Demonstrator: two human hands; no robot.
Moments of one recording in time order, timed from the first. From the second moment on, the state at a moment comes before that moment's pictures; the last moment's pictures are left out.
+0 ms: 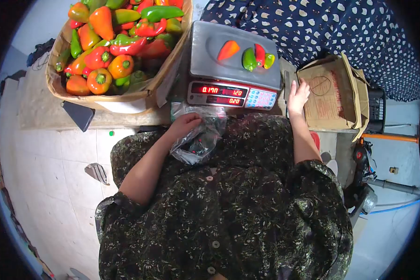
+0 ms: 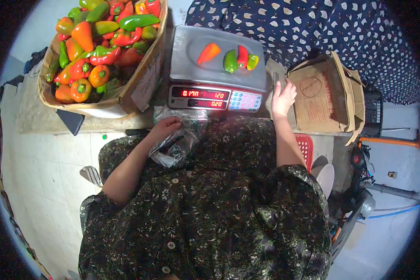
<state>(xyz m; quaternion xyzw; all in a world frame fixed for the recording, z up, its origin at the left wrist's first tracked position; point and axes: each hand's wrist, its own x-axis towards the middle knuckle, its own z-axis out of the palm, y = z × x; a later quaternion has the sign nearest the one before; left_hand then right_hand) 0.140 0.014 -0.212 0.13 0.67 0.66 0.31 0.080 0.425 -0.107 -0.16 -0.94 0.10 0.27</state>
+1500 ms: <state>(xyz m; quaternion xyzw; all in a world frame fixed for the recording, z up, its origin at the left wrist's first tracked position) 0.133 0.073 0.032 0.03 0.73 0.68 0.03 0.100 0.318 -0.046 0.08 -0.35 0.93 -0.11</state>
